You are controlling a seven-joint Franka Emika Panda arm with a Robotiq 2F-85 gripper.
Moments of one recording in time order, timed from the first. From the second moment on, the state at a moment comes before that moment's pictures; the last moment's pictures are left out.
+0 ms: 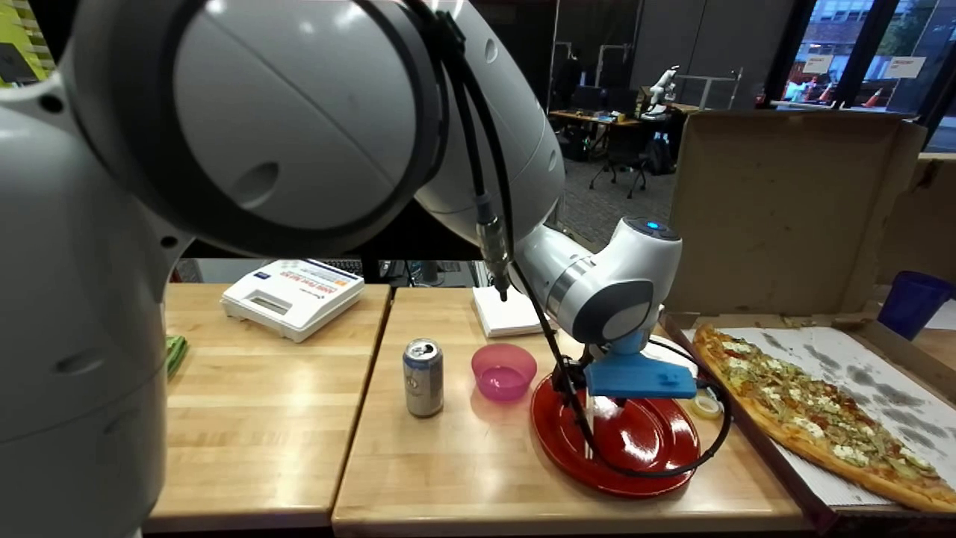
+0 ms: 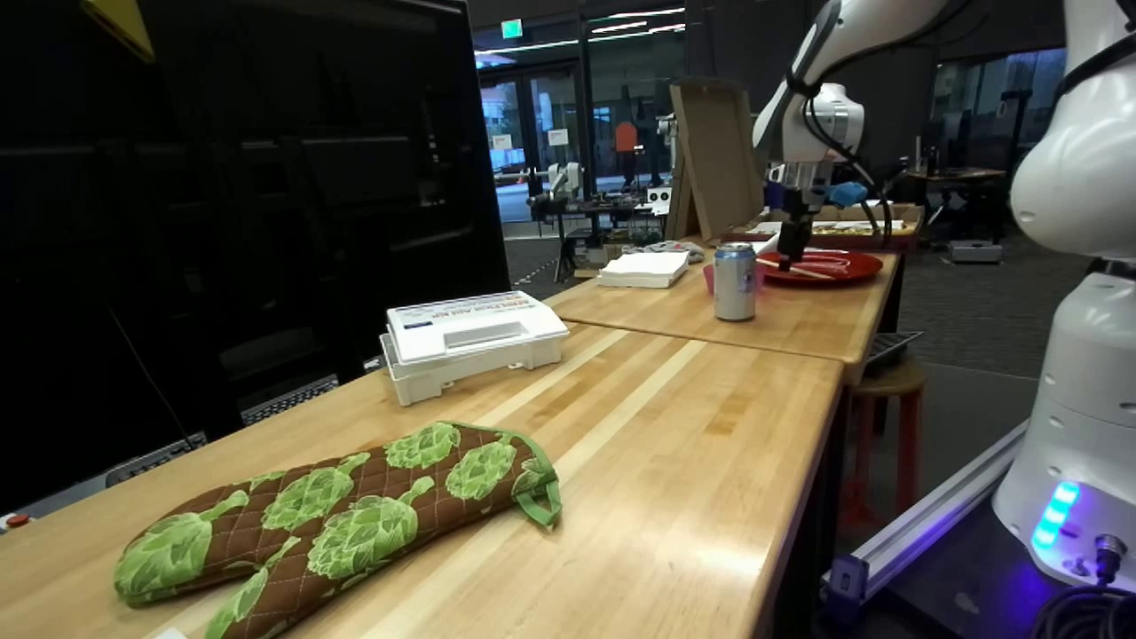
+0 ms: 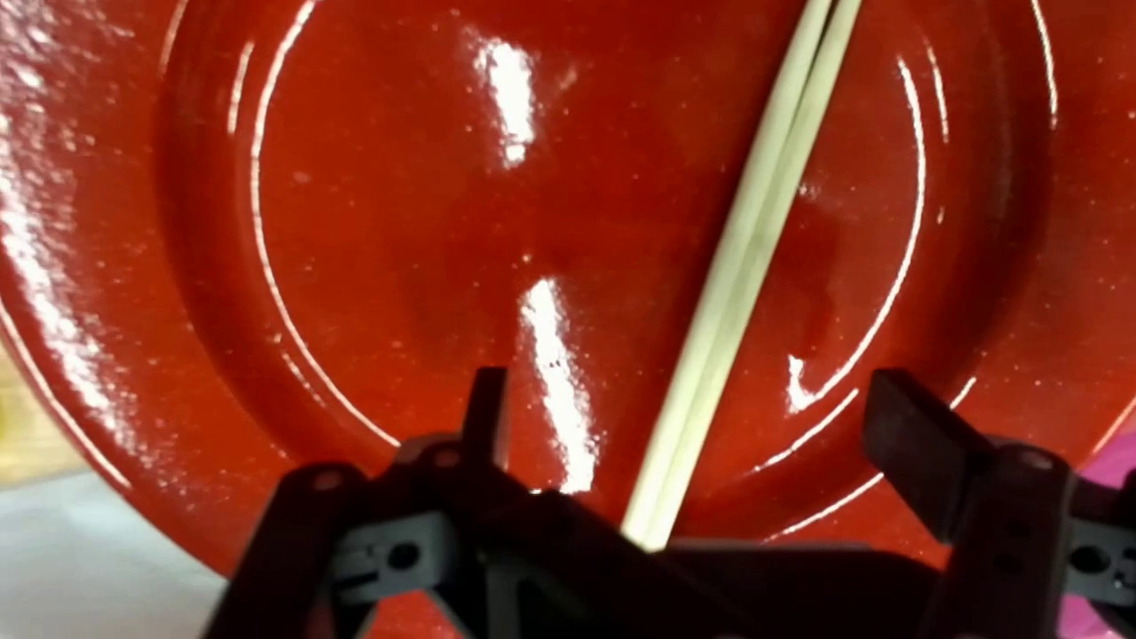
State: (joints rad) arm -0.31 0.26 -0.20 -2.11 0.22 2.45 -1.03
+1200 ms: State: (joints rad) arm -0.31 0.26 -0.18 -2.10 0.16 2.45 -0.98
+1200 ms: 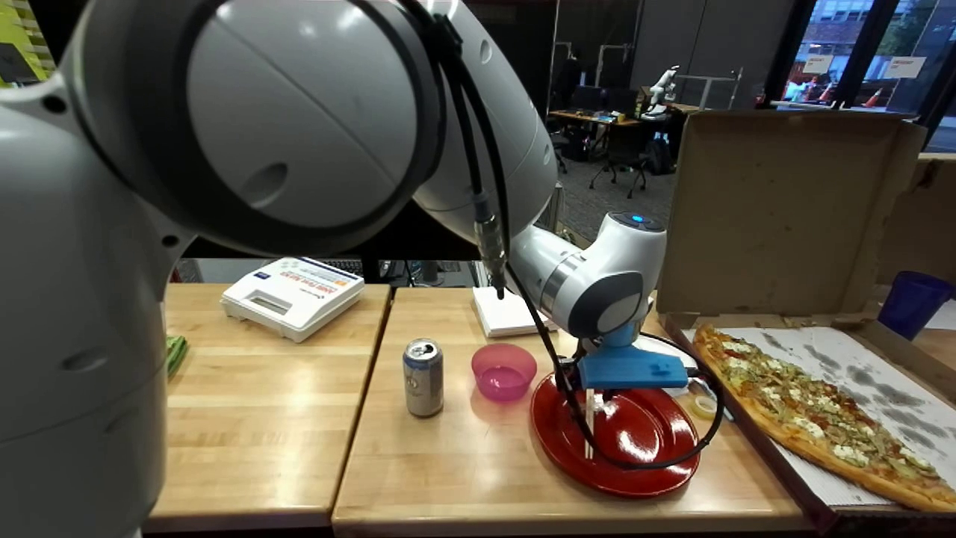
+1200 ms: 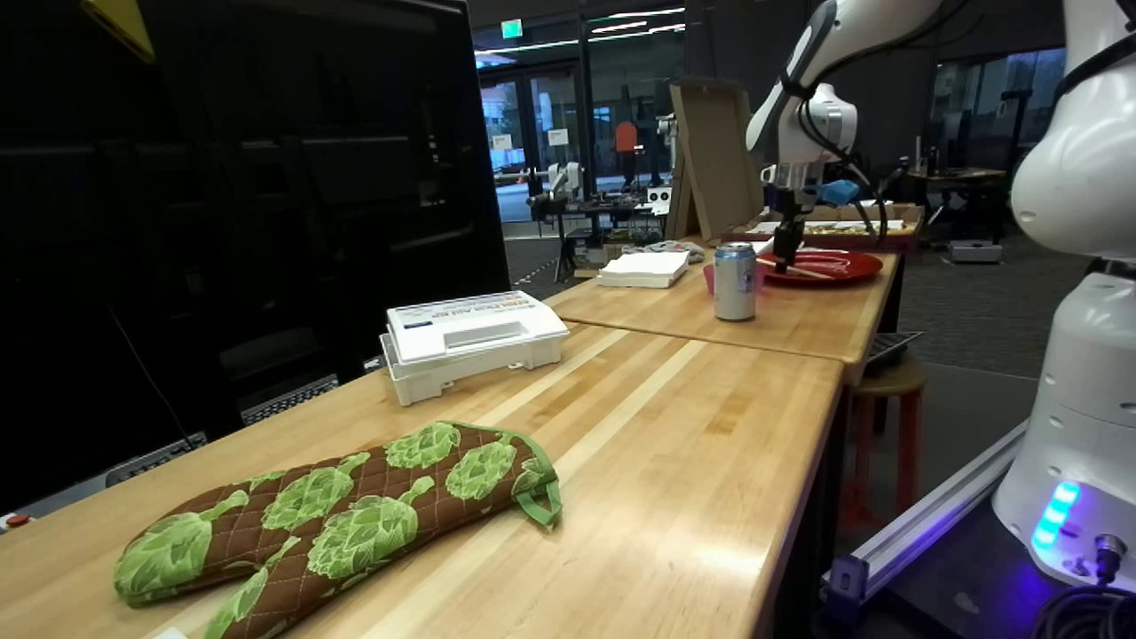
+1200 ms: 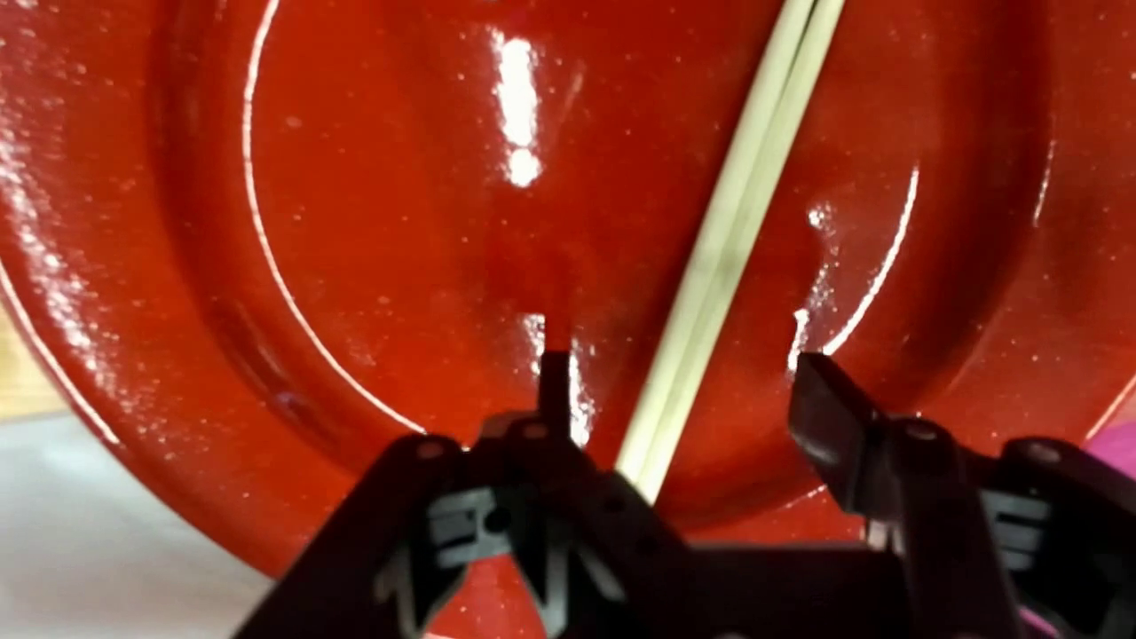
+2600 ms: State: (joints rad) arm -0.31 0.22 -0.18 -2.11 0.13 2.42 -0.96
